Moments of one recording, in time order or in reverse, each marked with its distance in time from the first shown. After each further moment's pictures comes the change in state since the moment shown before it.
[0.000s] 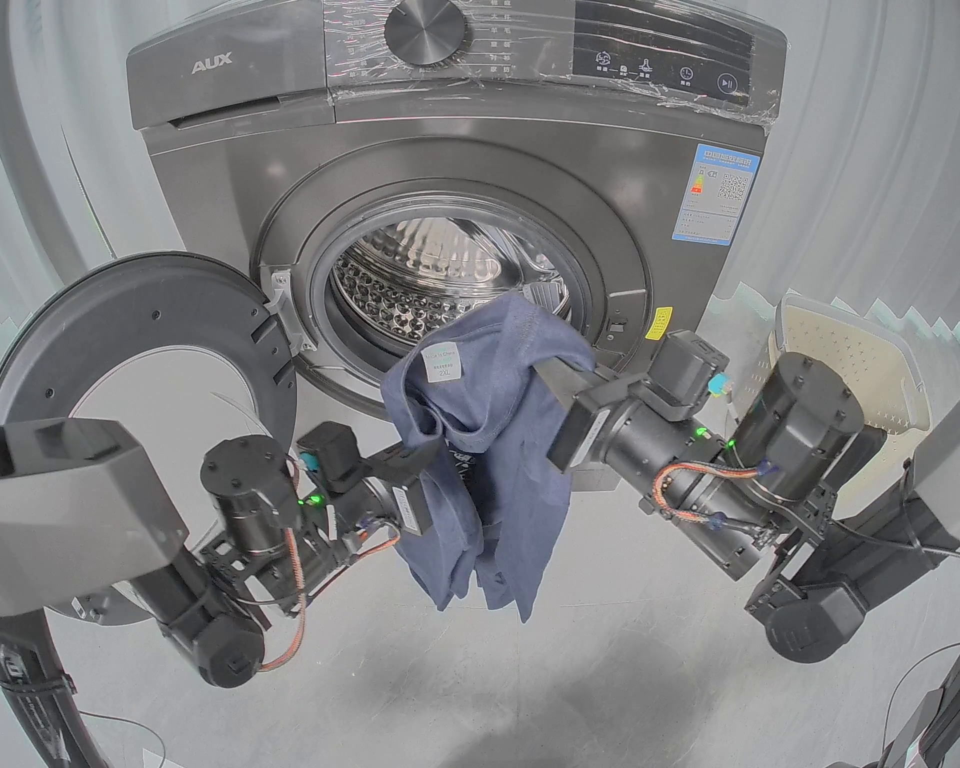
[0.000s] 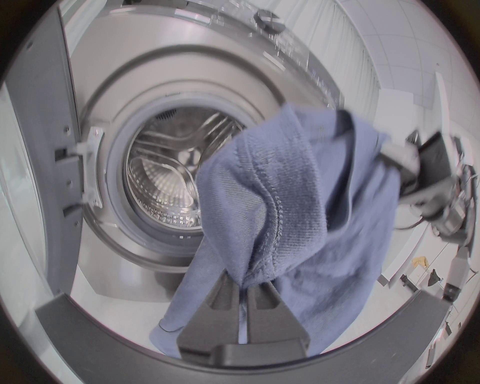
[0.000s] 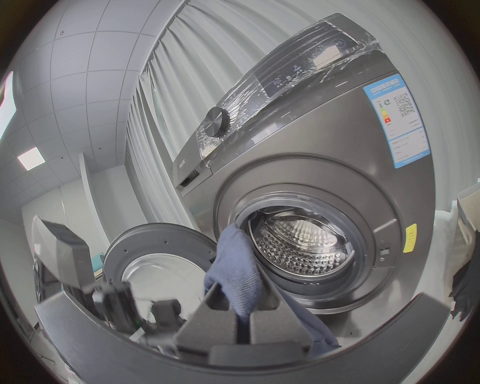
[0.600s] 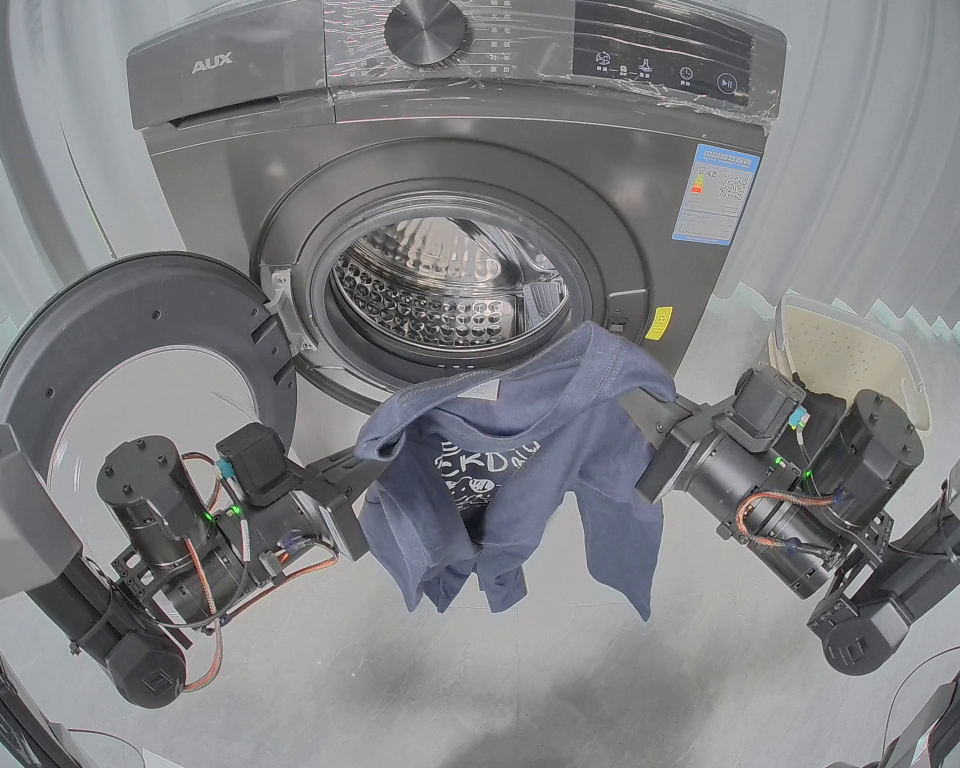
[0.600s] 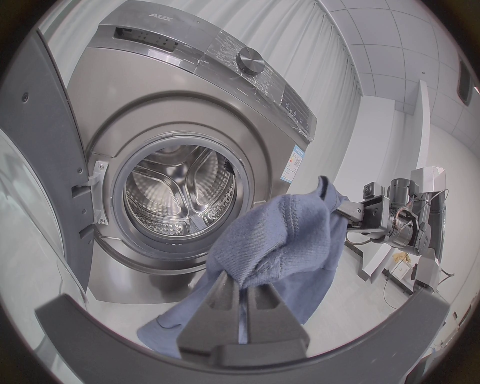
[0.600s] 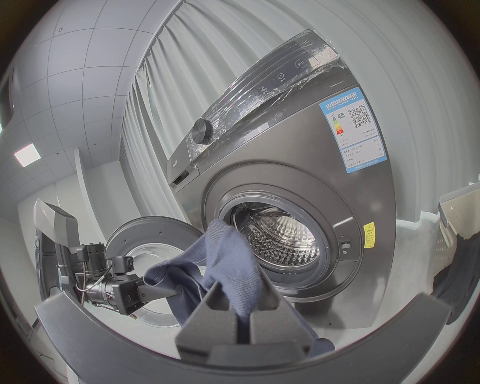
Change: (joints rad) left arm 0.053 -0.229 0.206 0.000 -0.162 0.006; right arm -0.091 -0.098 0.245 -0.126 0.057 0.012
